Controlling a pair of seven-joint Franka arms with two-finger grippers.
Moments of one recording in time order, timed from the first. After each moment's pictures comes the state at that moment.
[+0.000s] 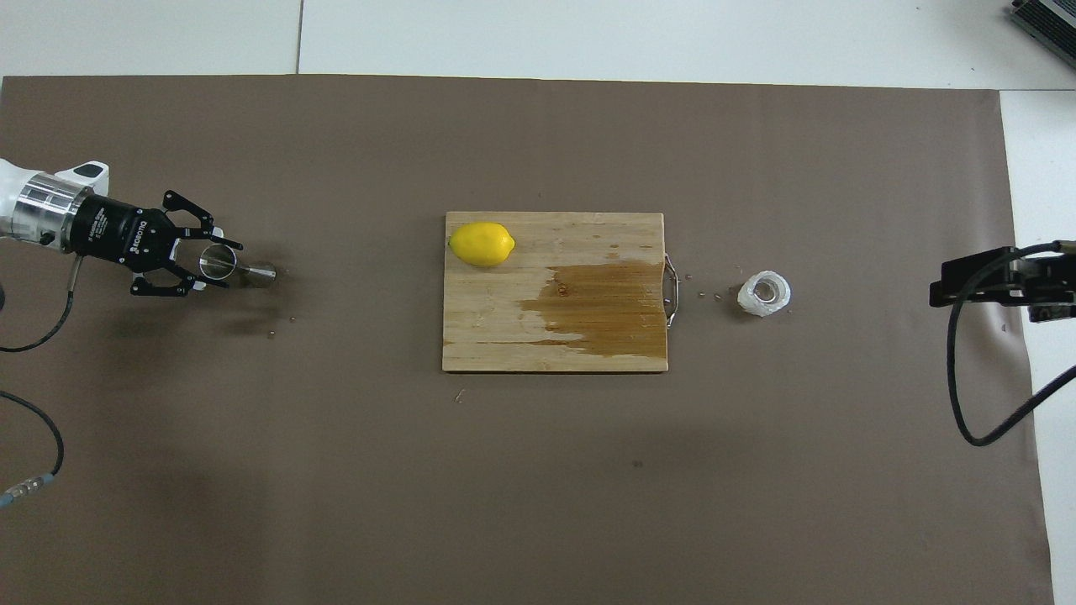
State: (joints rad) left arm 0.57 0.77 -0.40 -1.37 -0.69 1.41 -0.88; right arm -0.02 -0.08 0.02 -1.59 0.04 1.50 0.16
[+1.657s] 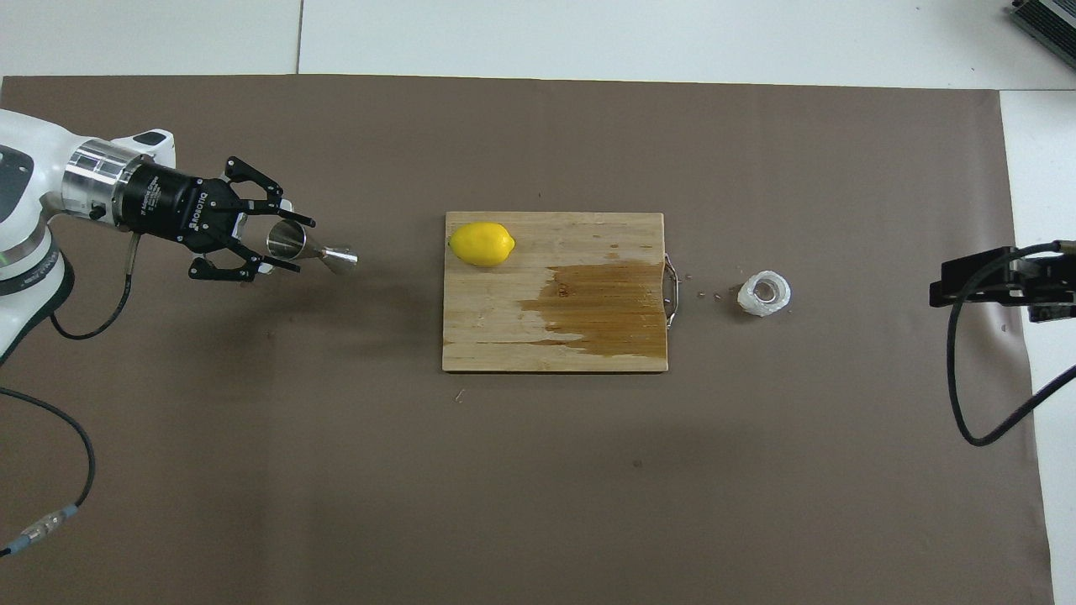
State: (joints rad) left arm 0.50 0.59 -0.52 -1.52 -0.96 1.44 -1.00; right arm -0.02 -0.08 0.02 -1.59 0.04 1.50 0.16
